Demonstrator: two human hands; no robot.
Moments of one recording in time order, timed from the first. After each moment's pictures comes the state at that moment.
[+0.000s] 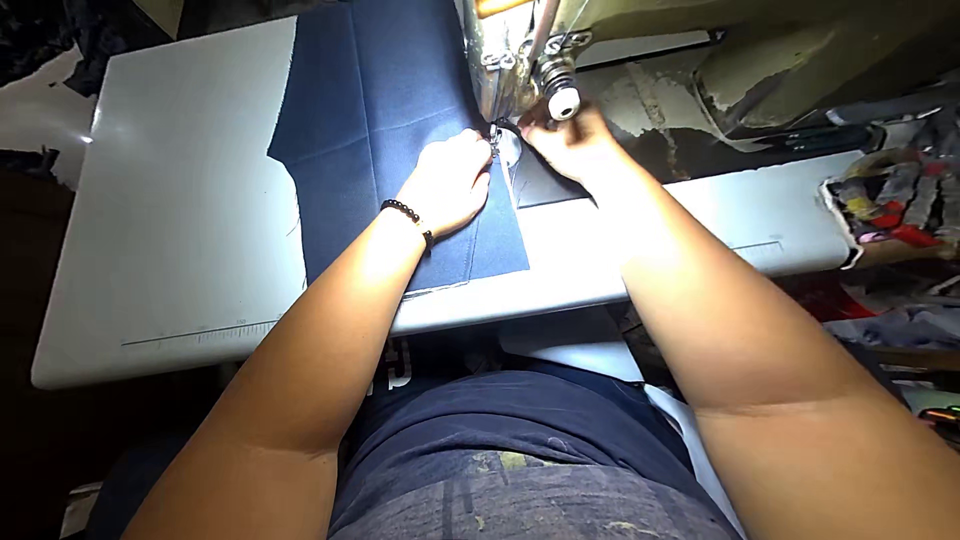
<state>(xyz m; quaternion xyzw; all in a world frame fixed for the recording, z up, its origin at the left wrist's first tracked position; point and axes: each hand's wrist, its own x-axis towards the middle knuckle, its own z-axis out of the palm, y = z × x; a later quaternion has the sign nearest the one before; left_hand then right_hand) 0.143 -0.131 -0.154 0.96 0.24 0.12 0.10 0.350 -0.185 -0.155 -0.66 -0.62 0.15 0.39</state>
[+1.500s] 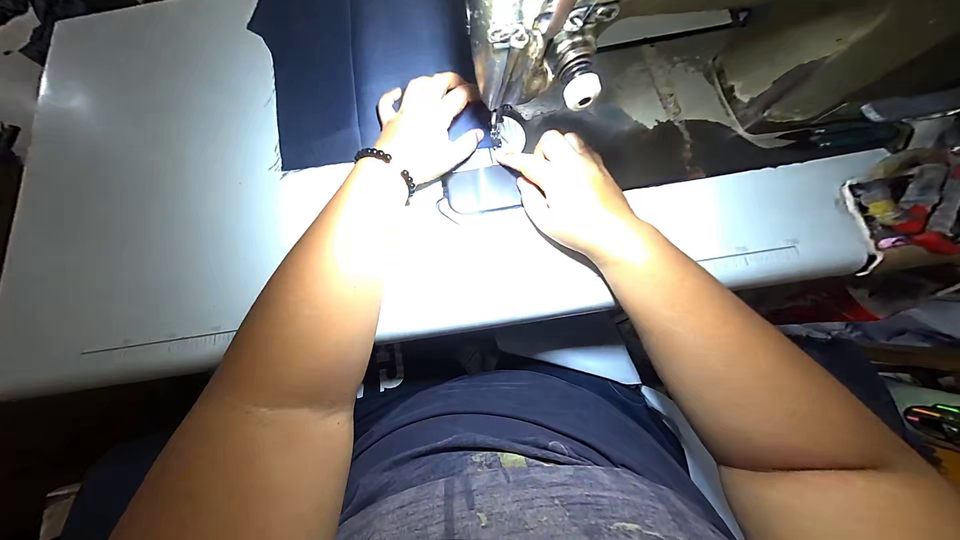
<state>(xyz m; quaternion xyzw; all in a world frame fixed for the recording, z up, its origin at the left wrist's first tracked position) 0.147 -0.086 -0.144 0.93 0.35 0.08 0.12 0.322 -0.241 -0.163 -0.64 -0.74 0.03 0.21</state>
